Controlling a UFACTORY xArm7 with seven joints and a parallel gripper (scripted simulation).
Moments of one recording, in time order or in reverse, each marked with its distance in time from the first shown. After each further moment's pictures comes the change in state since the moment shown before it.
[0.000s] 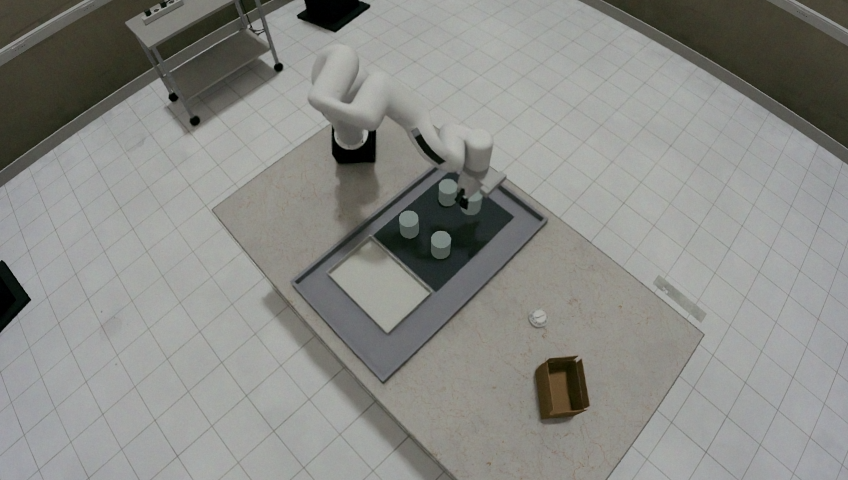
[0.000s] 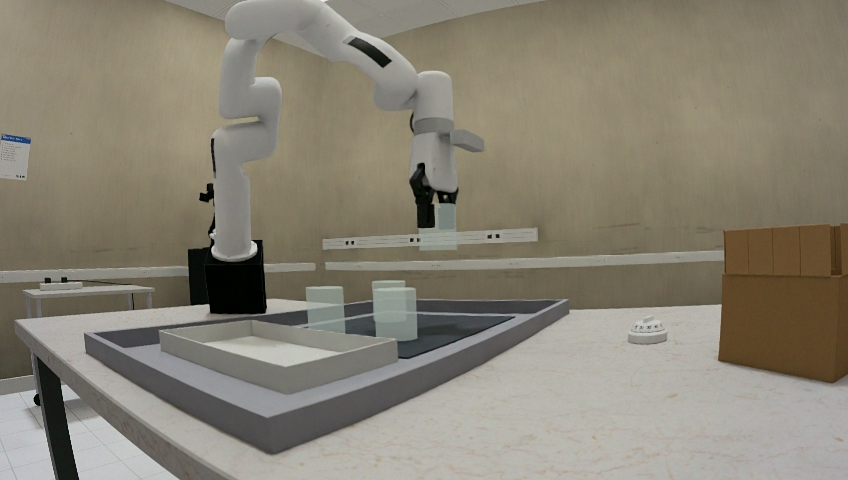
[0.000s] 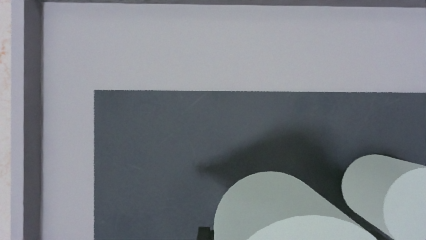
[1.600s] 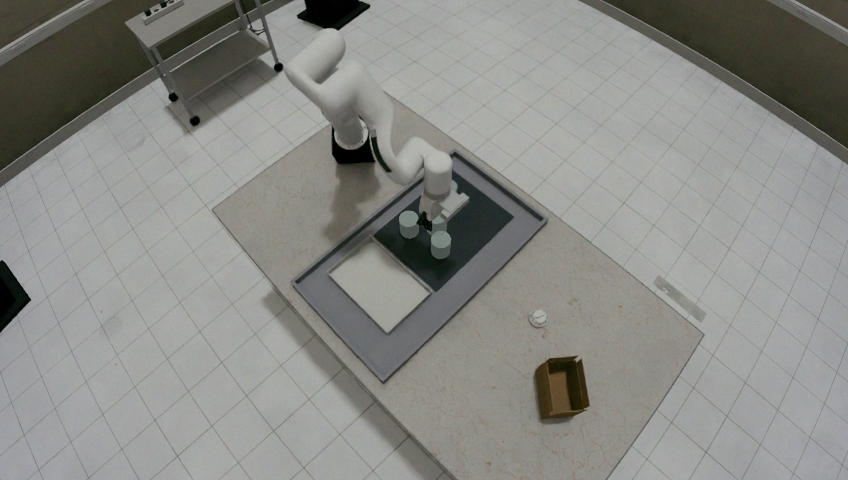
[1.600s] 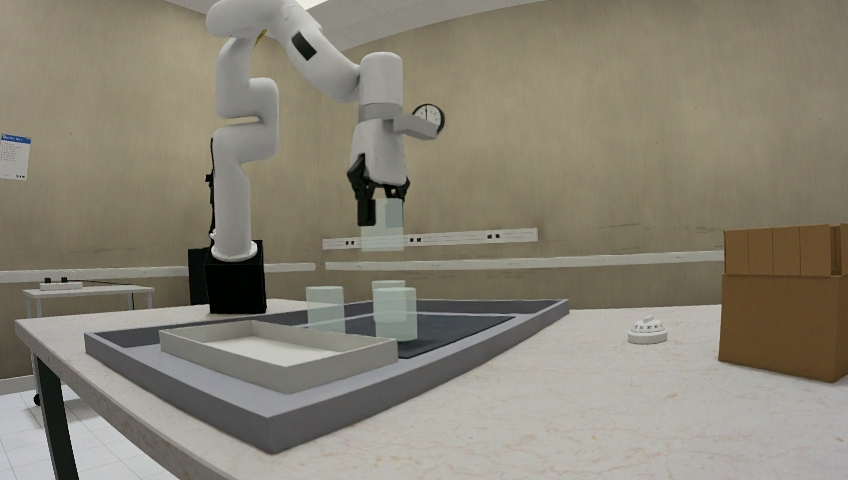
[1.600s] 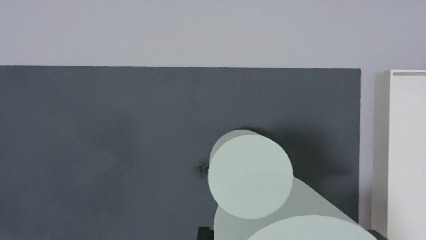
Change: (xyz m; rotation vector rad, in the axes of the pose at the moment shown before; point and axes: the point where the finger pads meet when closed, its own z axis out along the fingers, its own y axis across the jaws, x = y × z) arm -0.023 0.137 0.000 0.002 0.000 -0.001
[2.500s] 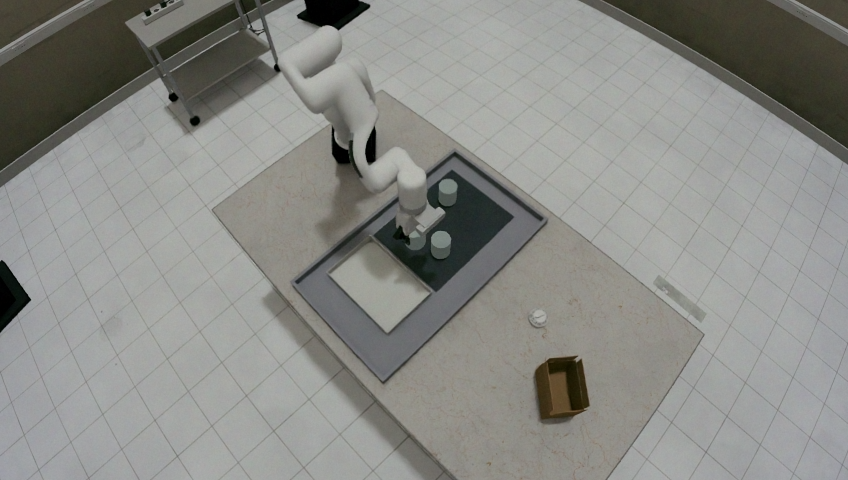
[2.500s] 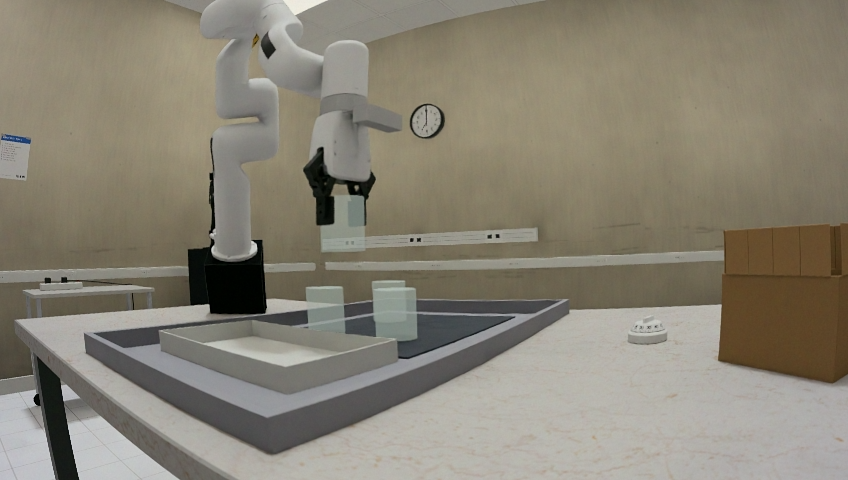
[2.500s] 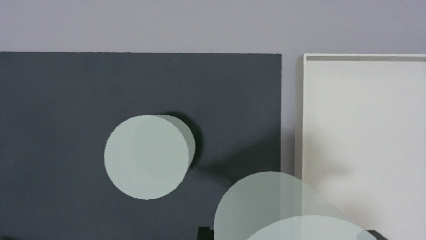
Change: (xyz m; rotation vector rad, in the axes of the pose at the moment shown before) arm -0.014 0.081 0.000 0.000 0.000 0.001
